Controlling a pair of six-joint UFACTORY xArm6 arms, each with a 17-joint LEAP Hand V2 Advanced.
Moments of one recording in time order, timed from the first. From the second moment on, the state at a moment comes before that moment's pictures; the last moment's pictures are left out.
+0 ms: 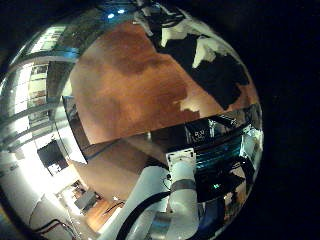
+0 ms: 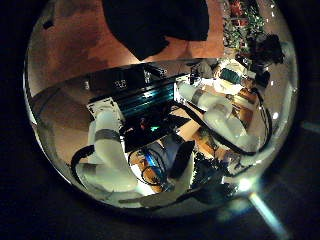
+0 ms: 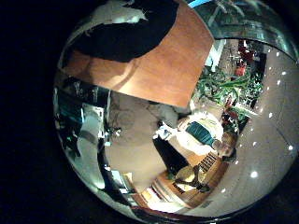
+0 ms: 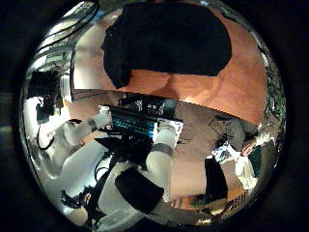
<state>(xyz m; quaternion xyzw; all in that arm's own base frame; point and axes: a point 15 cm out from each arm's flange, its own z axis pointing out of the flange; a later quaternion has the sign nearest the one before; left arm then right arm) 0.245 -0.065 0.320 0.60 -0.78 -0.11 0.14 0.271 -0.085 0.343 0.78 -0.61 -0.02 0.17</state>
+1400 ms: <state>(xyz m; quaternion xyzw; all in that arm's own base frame) 0.250 -0.166 0.155 0.48 -0.87 -0.15 0.04 0.253 -0.074 0.341 0.75 -0.64 -0.05 0.19</state>
